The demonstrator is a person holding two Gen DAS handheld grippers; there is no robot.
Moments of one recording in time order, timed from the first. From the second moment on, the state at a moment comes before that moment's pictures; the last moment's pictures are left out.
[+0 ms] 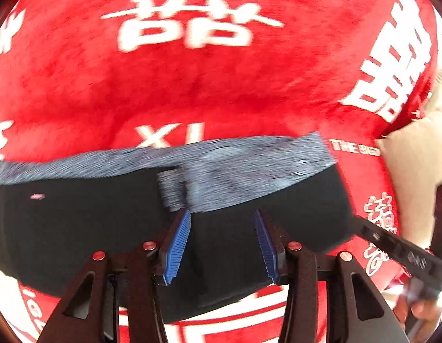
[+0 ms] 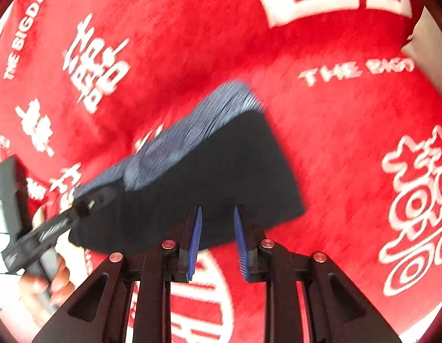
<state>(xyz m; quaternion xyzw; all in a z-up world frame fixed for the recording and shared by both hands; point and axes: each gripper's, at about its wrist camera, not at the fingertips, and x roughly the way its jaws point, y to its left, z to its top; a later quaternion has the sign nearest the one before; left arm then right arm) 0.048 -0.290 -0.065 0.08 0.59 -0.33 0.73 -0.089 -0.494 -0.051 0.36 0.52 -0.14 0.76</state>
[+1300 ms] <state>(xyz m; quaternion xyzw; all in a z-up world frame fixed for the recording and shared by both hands) 0.021 -0.277 -0.086 0.13 0.61 -0.20 0.76 -0.055 -0.511 -0.055 0.31 0.58 -0.10 0.75</state>
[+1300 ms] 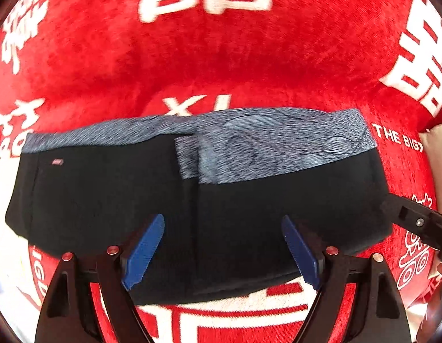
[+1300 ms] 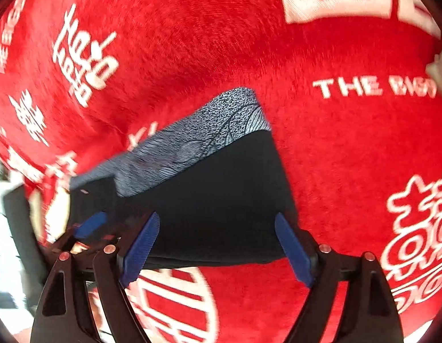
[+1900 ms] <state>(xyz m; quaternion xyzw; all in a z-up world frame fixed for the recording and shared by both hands) 0.001 -0.169 -0.092 0.05 0.64 -0.13 0.76 -0.015 -0.426 -0.095 0.16 0.64 -0.08 0.75</state>
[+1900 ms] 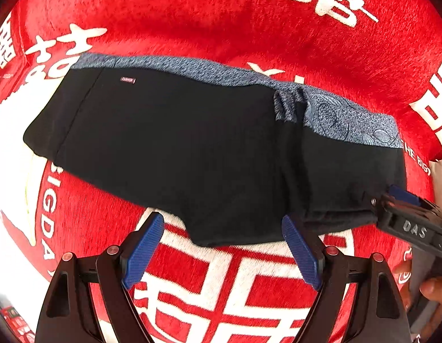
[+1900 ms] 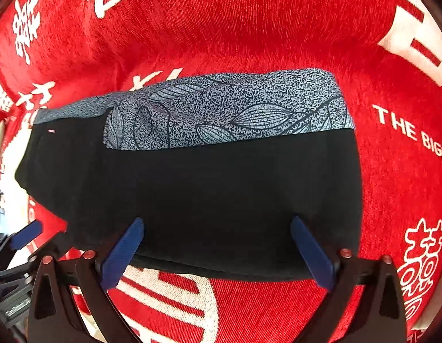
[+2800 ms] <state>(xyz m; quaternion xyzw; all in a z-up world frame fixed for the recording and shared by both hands) 0.029 -0.067 -0.095 -0.02 0.64 -0.11 0.76 0.006 -0.396 -0.099 0.10 0.66 -0.15 0.73</state>
